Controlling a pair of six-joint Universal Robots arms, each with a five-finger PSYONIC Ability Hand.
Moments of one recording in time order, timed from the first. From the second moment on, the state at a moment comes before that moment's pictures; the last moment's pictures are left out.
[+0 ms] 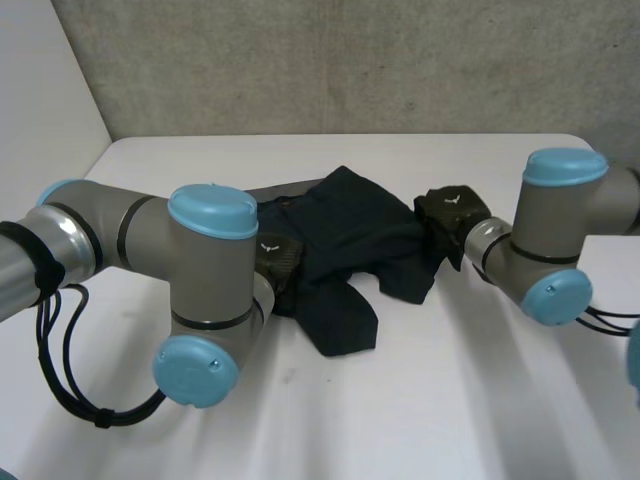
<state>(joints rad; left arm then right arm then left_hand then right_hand) 4.03 -2.31 -1.12 3.00 -1.76 3.26 1.92 -0.70 0.96 0.04 1.35 2.82 1.10 1.19 1.16 1.20 0.99 0.96 1.17 1.17 1.19 0.96</state>
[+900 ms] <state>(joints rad) 4.29 -2.15 -1.08 3.07 -1.76 3.56 2.36 -1.02 1.27 0.30 1.32 3.18 0.45 0.44 0.44 0.43 0.25 0.20 0.22 0.21 0.23 0.06</state>
